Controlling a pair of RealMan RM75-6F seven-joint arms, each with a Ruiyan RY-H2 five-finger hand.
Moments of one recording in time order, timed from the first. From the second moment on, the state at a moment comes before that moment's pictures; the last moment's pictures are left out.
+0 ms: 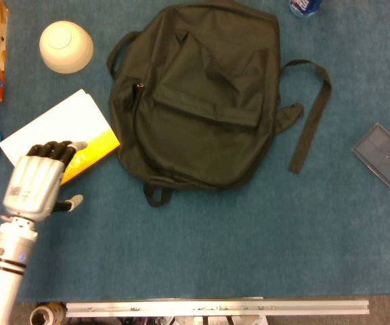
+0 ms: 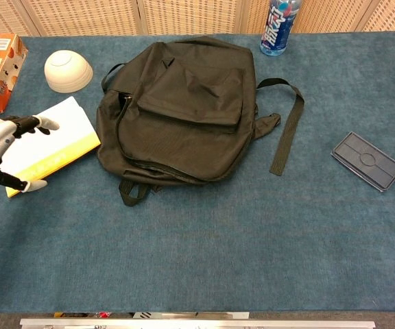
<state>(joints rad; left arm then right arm) -0.22 -1.38 -0.04 -1.70 1.43 1.24 0.42 0.19 -1.04 0.09 -1.72 -1.50 1.38 0.06</state>
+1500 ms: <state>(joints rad) -0.32 -1.60 -0.11 -1.40 1.10 1.19 0.55 0.18 -1.02 0.08 -1.74 -1.51 1.39 0.09</state>
